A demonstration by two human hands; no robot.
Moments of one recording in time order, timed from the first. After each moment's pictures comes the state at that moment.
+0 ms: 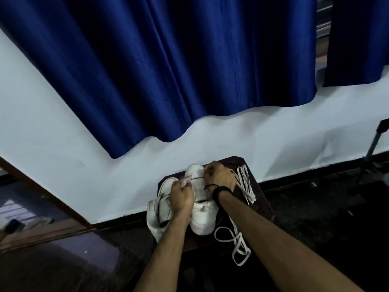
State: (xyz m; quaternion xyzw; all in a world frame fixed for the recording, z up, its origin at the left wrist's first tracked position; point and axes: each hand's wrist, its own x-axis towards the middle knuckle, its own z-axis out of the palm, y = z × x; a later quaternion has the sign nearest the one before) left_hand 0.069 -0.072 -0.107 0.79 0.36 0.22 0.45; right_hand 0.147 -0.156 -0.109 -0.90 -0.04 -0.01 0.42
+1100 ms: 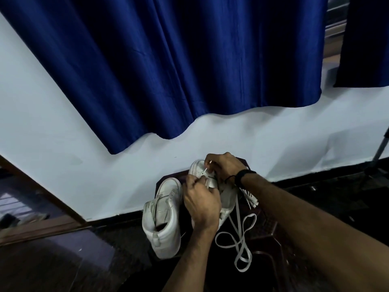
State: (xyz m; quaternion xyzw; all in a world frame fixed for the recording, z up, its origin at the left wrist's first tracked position) left_hand 0.074 -0.132 -0.104 0.88 0.29 0.31 0.20; right_hand 0.210 -0.186 -0.104 -0.86 -0.37 0.02 0.35
